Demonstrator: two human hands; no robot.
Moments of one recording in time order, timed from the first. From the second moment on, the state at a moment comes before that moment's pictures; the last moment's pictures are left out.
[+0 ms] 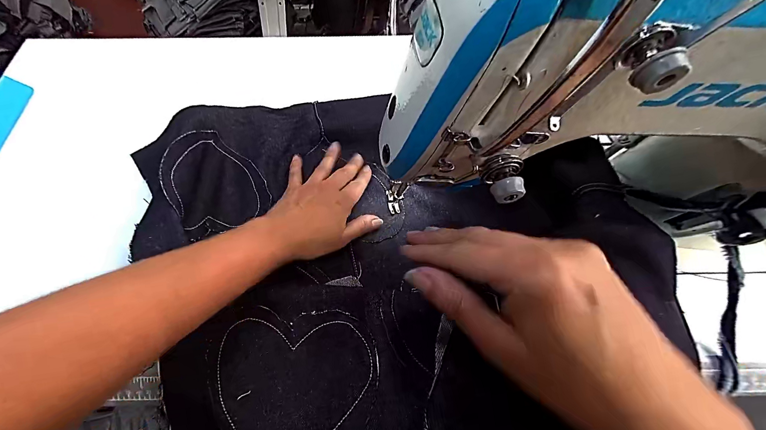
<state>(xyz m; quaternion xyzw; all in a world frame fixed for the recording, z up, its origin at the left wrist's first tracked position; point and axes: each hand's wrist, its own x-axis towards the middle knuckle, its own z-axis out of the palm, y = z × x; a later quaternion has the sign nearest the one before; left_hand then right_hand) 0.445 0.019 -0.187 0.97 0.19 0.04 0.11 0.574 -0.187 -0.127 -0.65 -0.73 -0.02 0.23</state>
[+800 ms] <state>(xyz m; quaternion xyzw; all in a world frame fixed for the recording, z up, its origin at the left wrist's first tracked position) 0.422 -0.001 -0.217 0.98 0.12 0.14 0.11 0.658 -0.153 -0.213 -0.48 -0.86 -0.01 0.16</state>
